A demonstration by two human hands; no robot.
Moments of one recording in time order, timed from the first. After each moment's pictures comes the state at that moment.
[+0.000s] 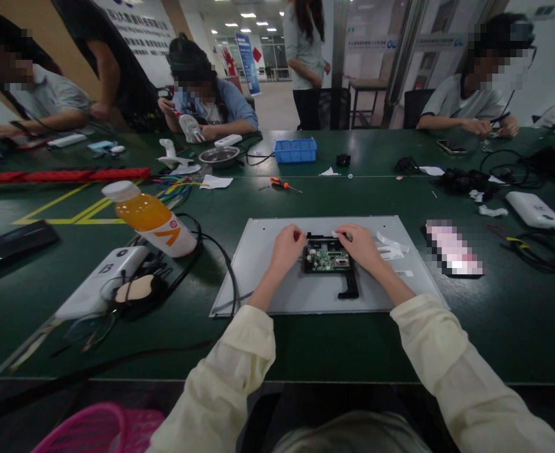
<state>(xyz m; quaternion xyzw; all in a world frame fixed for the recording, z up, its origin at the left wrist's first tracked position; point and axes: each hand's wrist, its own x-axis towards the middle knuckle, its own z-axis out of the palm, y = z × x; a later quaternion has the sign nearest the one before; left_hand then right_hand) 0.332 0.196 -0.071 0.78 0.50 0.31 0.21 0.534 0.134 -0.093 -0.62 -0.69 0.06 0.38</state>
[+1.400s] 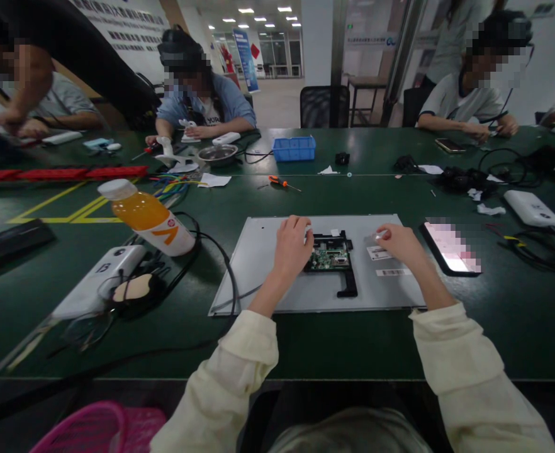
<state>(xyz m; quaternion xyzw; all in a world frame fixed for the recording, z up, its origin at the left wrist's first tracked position) 0.343 0.164 -0.046 0.85 0.41 0.34 0.02 0.615 0.091 -0.077 -0.79 -0.56 0.11 0.22</state>
